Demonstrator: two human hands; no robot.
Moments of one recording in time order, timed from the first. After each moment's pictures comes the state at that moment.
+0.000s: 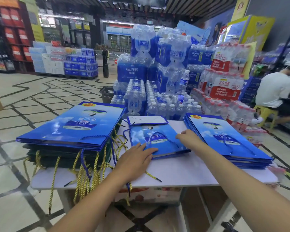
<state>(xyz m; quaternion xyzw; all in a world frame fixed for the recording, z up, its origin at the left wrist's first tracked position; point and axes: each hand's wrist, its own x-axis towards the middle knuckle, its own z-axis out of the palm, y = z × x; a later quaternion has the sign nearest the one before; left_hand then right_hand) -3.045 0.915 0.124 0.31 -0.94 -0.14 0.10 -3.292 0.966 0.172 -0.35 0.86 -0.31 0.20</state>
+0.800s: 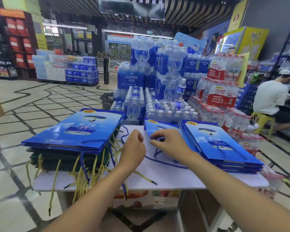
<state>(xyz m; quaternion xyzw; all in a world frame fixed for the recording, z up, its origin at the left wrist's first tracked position) -3.070 0.916 0.162 0.39 -0.75 -0.33 0.41 -3.220 0.989 0.208 -0.65 0.67 -0.36 0.03</state>
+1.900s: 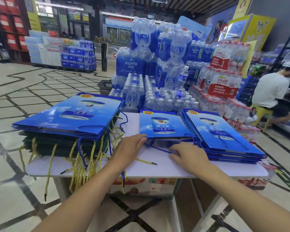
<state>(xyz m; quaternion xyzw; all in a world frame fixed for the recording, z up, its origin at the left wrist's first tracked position) -3.050 0.896 0.108 0.33 -0.86 -0.22 0.32 -3.247 1.052 0.154 -0.61 0.79 -0.06 -0.06</state>
